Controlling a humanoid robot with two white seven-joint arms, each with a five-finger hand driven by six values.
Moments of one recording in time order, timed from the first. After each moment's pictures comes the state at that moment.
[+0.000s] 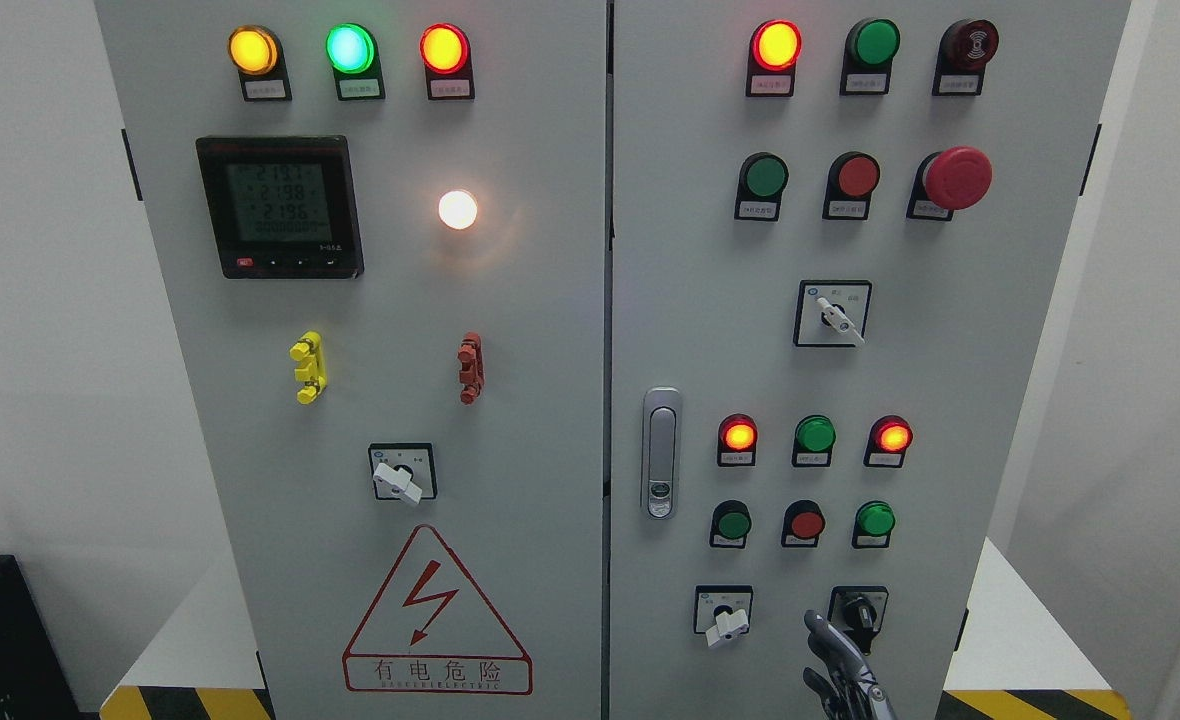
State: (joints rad) left arm 0.04 -0.10 -0.16 -0.05 0.12 -0.03 -0.03; right arm 0.19 0.05 0.15 -2.08 0.00 -0.22 0.05
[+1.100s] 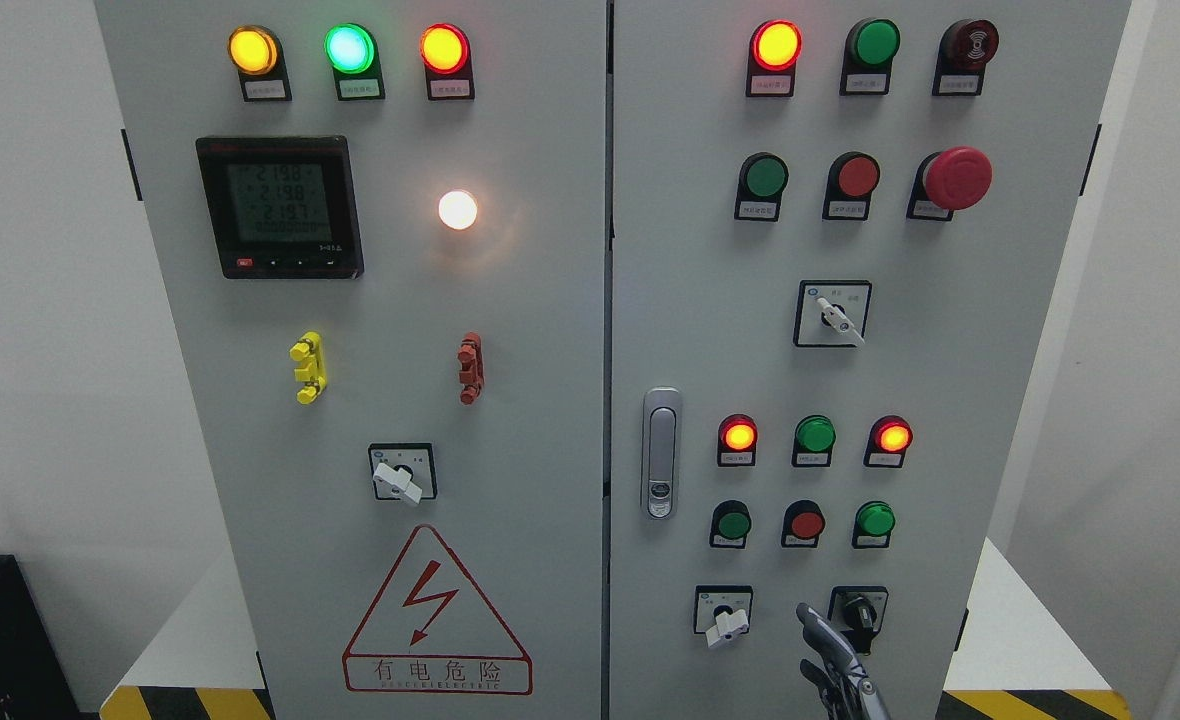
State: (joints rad) left arm 0.04 -0.10 -0.16 -0.05 0.12 -0.03 -0.03; right arm 0.15 0.07 0.16 -2.09 0.18 -0.21 0.02
